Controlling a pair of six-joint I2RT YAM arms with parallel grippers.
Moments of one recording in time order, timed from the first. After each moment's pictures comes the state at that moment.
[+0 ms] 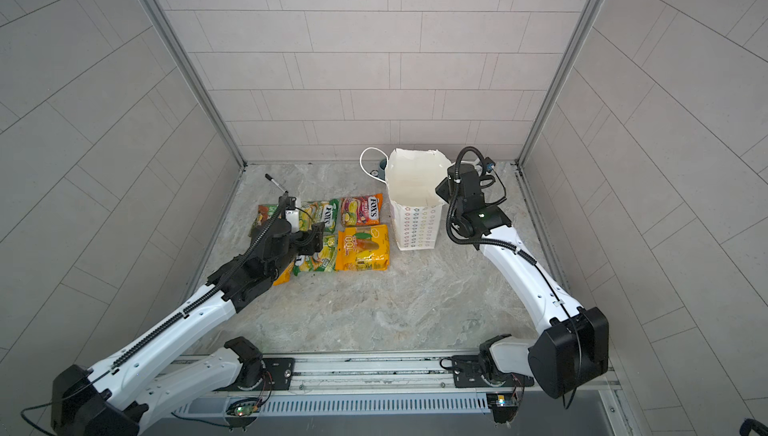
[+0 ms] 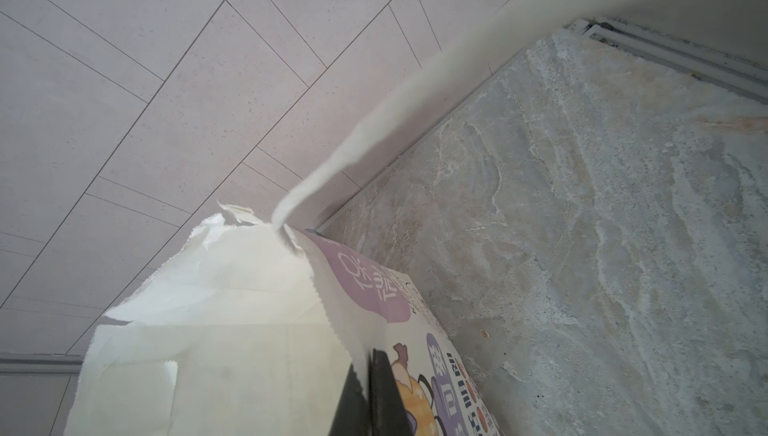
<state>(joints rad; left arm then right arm) -0.57 0.96 0.75 -0.27 -0.33 -0.31 0.30 1.30 1.19 -0.39 0.34 0.90</state>
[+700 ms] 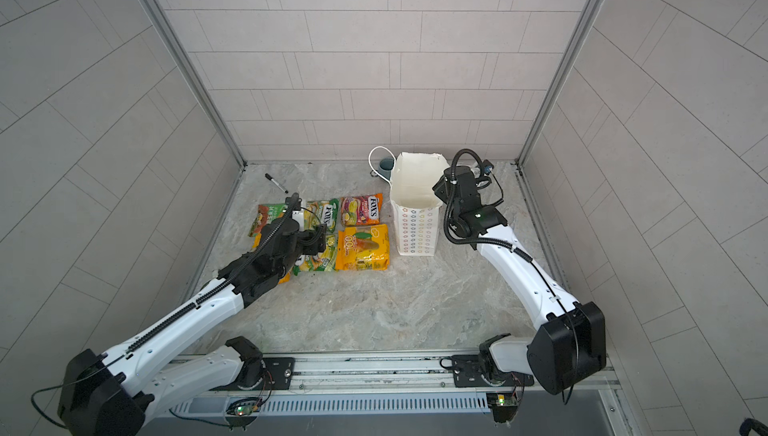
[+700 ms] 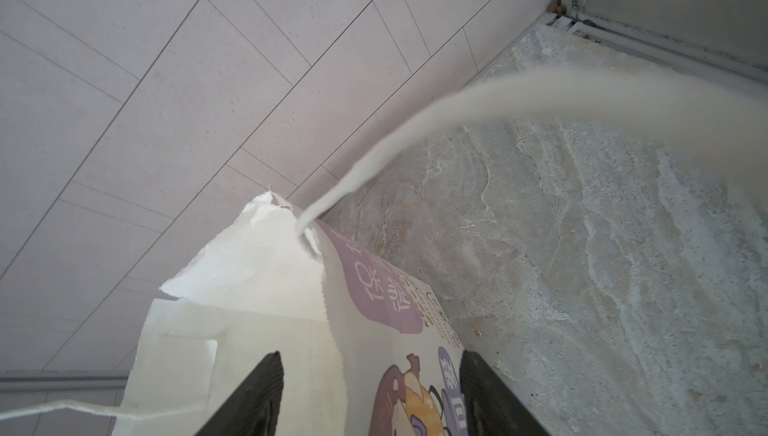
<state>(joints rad) -0.57 1.03 0.75 -0.24 -0.36 -0.30 0.31 1.29 1.14 -0.35 0.38 0.91</state>
